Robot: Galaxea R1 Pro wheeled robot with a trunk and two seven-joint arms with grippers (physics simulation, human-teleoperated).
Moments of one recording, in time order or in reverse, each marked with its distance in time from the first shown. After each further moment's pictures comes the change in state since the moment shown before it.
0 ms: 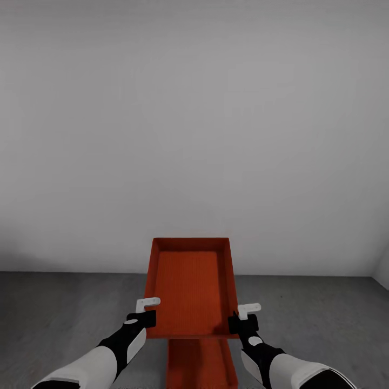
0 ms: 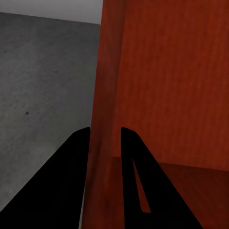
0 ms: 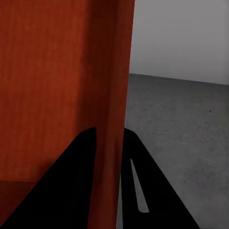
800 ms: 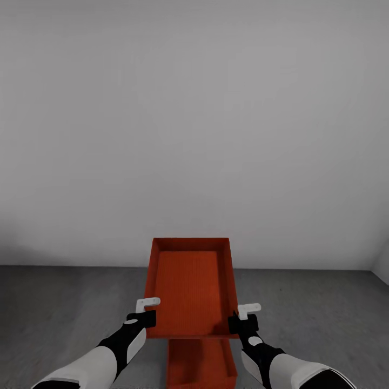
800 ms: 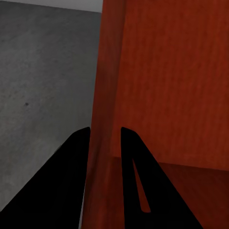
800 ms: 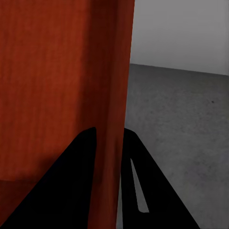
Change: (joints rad) left arm 0.000 0.000 -0.001 0.000 0.001 0.000 0.000; right arm 0.000 0.000 0.003 0.000 -0.003 0.000 0.000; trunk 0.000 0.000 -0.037
